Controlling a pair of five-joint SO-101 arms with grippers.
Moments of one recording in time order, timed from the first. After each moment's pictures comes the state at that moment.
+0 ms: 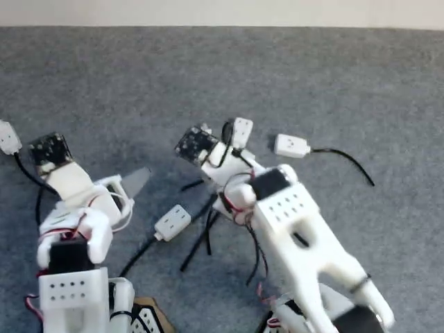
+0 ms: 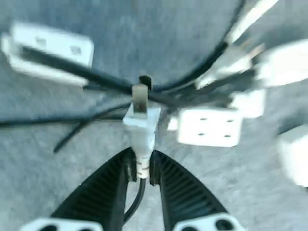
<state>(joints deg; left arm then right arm) -13.1 -74.7 64.5 61.8 -19.2 -35.5 -29.5 36.6 63.3 29.8</state>
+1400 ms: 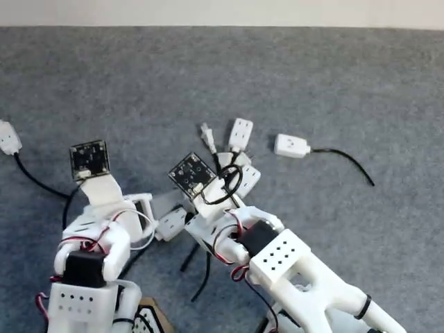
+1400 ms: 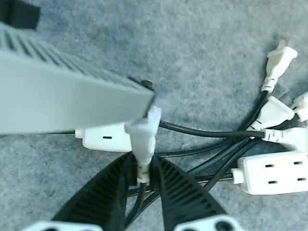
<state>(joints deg) 0.5 -83.0 72.5 65.6 -20.9 -48.3 -41.4 60.7 37.6 6.9</state>
